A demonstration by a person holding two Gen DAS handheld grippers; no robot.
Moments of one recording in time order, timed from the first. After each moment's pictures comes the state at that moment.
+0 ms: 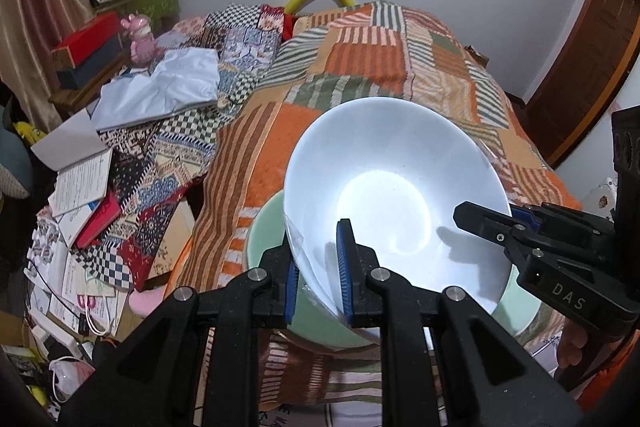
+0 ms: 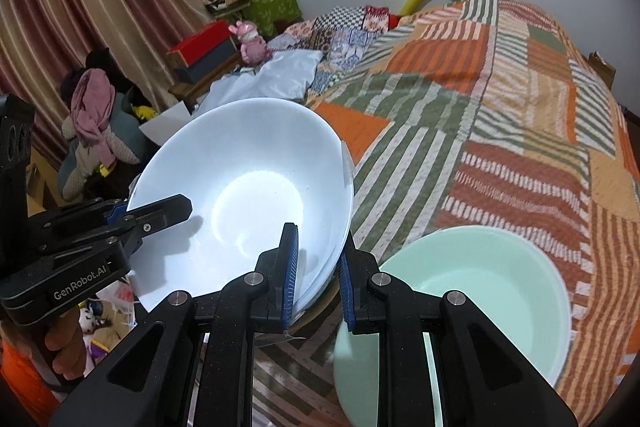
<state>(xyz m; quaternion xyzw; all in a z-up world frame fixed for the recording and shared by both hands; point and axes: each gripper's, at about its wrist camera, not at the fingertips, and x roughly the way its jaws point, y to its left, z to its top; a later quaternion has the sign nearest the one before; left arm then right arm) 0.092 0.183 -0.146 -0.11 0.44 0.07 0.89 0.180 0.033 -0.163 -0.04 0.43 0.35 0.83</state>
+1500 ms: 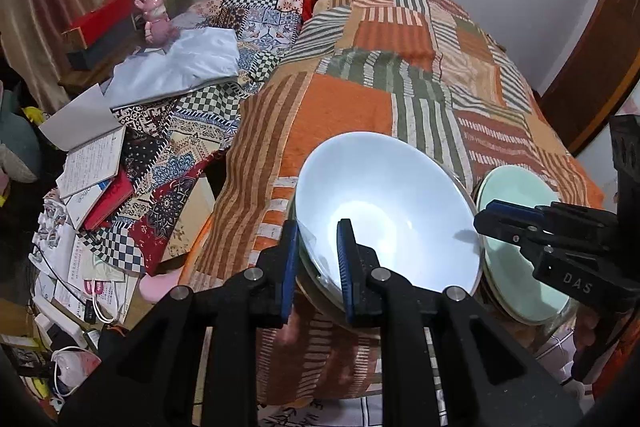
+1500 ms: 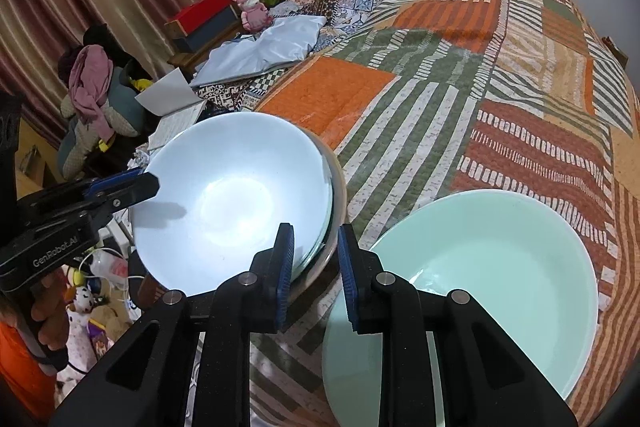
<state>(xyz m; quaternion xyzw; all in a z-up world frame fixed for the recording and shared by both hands) 0.079 0.206 -0.175 -0.11 0.46 0.08 0.88 0.182 0.038 -0.190 -0.06 0.47 0.35 0.81</state>
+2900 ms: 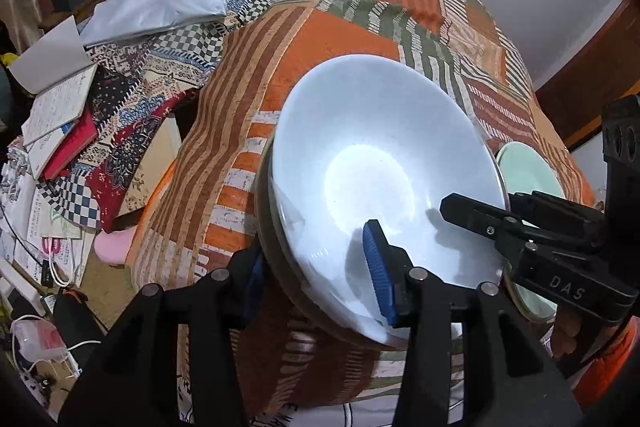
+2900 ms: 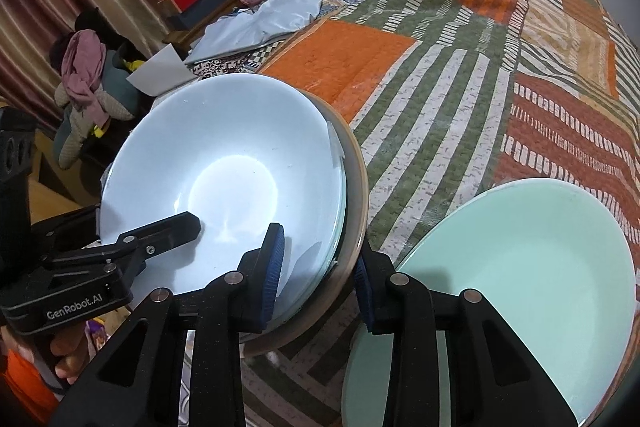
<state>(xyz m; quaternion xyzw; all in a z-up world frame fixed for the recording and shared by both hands) 0.091 0.210 -0.228 -0.18 0.51 0.06 0.84 0.193 0.064 -0.220 -0.06 0.51 0.35 0.78</state>
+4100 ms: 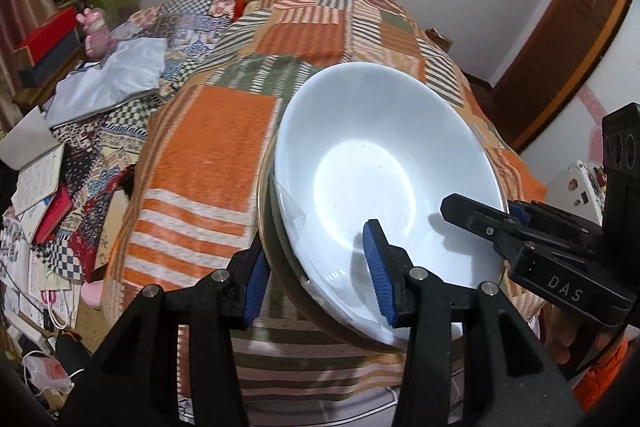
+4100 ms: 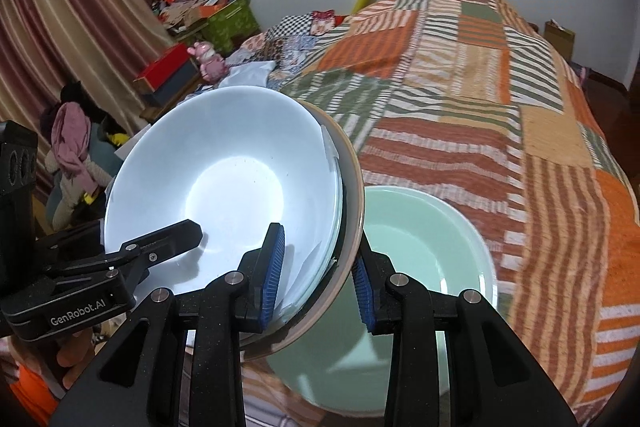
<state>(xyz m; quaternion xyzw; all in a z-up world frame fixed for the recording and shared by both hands) 0.110 0.105 -0.148 -0.12 0.46 -0.01 0.88 0.179 -0.052 -0.153 0.01 0.43 0.29 0.85</state>
